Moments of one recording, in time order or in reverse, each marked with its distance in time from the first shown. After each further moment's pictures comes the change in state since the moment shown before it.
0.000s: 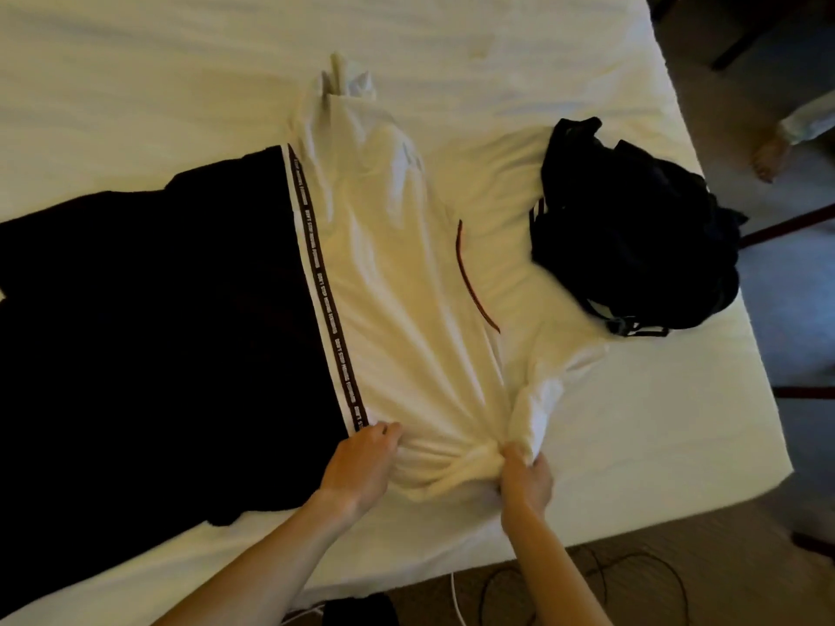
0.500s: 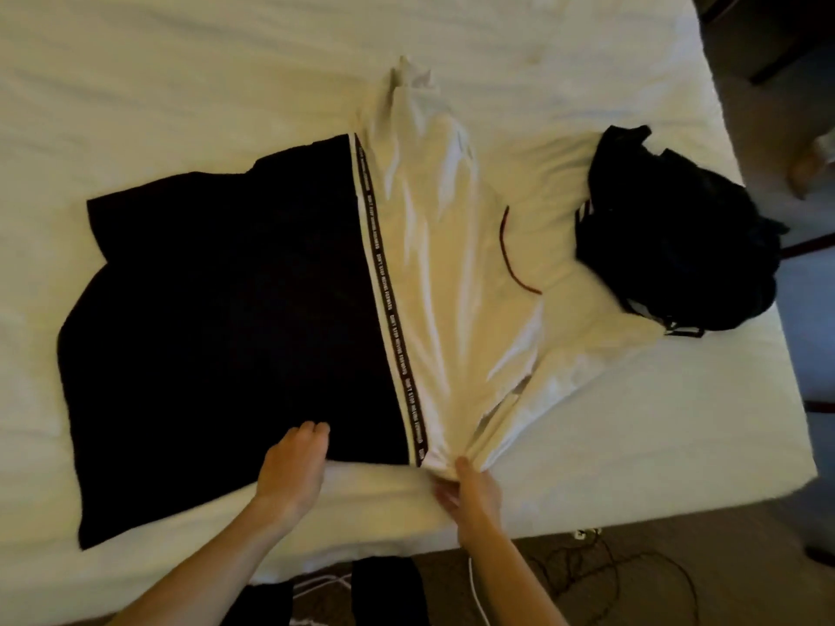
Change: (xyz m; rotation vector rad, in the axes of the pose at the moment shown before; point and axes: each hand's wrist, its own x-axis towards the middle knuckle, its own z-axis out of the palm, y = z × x) left_hand -0.089 -0.126 -0.014 0.066 0.053 -0.277; right_hand -0.093 0.037 0.053 0.182 -0.361 0.326
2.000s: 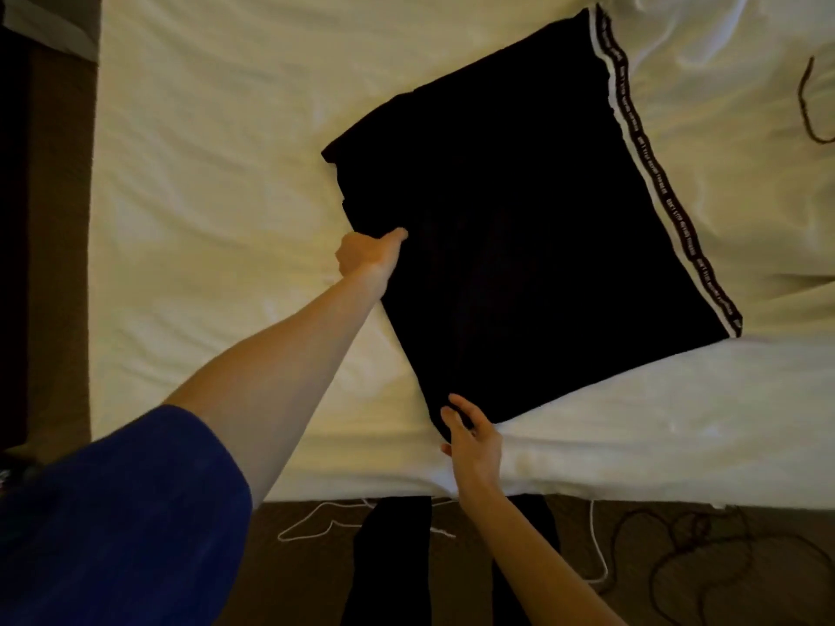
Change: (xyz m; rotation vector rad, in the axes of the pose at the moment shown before) left_hand 0.124 -0.195 -0.133 -1.265 0.174 -0.655; right_hand -0.134 0.146 0.205 -0.400 -0.199 -0.354
